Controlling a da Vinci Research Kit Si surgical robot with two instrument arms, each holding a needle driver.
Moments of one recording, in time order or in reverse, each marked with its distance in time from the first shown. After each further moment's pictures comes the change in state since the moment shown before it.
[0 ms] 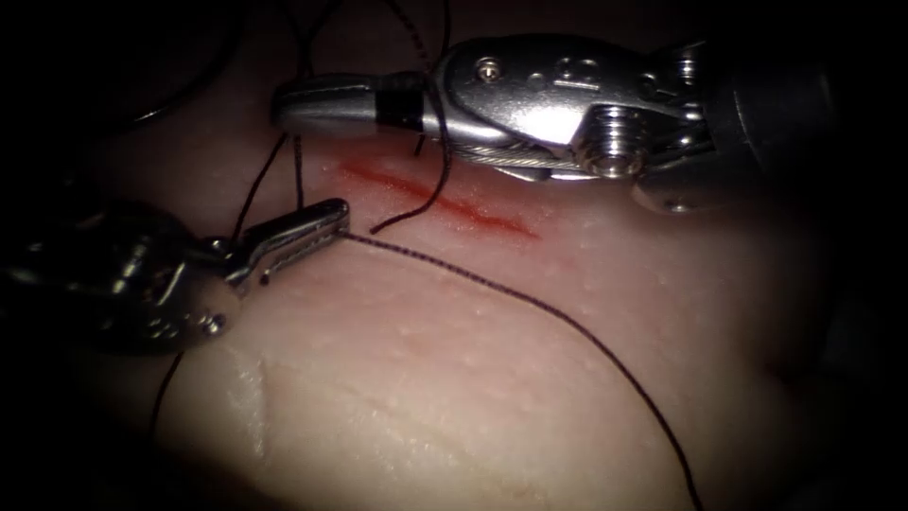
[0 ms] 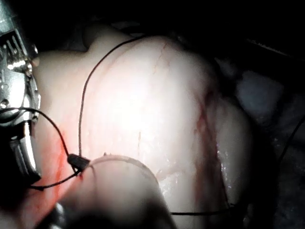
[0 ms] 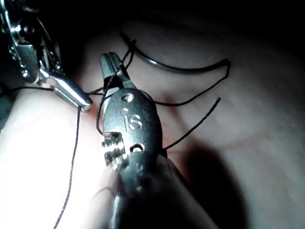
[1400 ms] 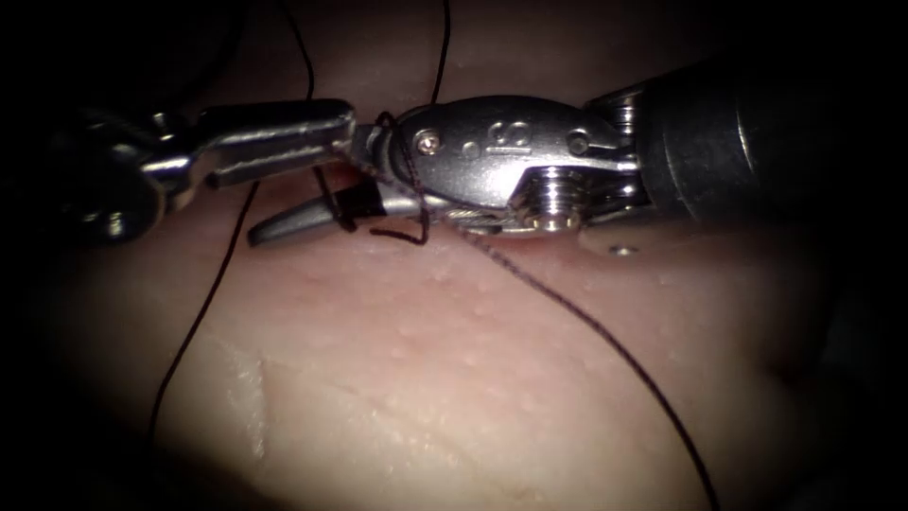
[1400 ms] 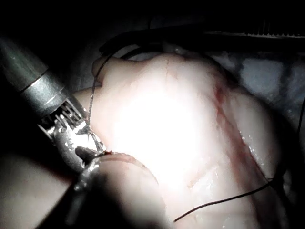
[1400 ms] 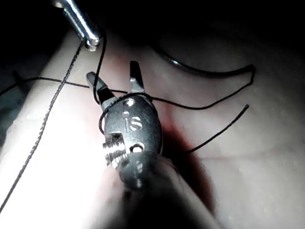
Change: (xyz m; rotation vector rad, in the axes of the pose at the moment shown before) right arm -0.004 -0.003 0.002 0.042 -0.139 -0.016; left arm 0.001 -0.011 -0.003 0.018 0.291 0.217
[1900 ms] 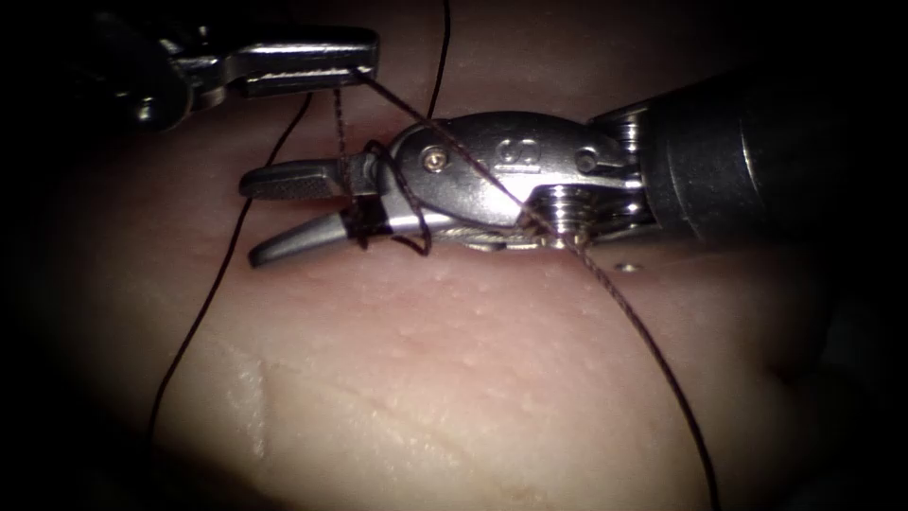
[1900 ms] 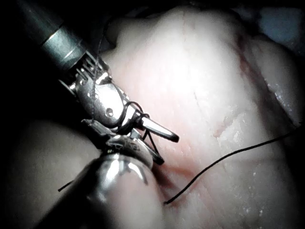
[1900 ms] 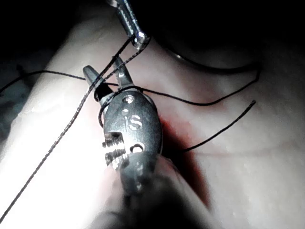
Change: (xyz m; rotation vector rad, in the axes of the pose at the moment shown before) right arm 0.000 -0.001 0.000 0.136 0.092 -0.030; left arm -0.006 0.001 0.001 0.018 0.181 -0.084
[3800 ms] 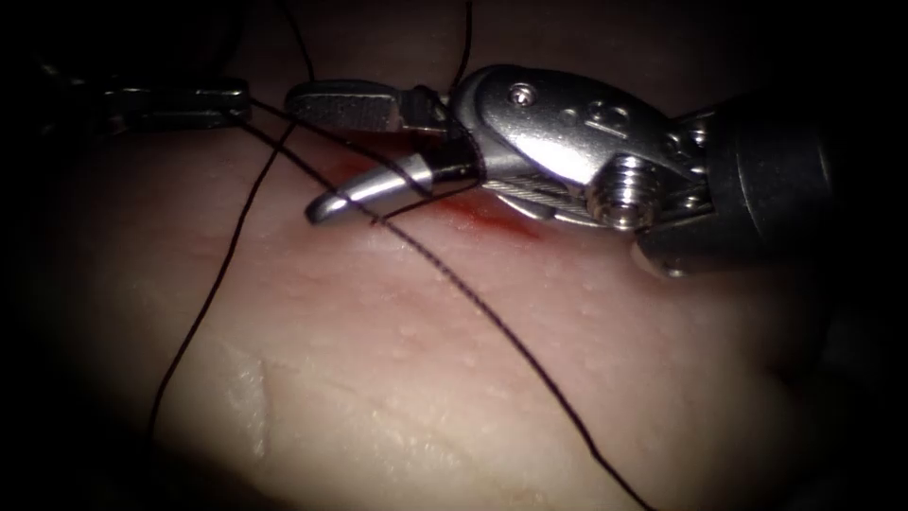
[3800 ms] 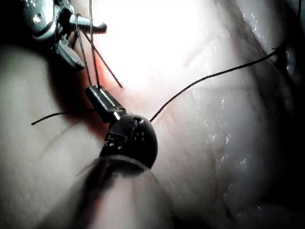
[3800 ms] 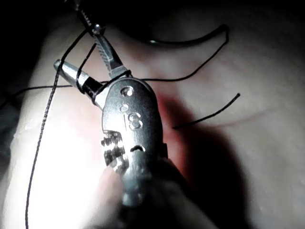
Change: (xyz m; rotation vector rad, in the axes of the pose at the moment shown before) right arm 0.003 0.001 -0.004 0.026 0.259 0.079; left arm -0.005 0.007 -0.005 -0.004 0.211 -0.215
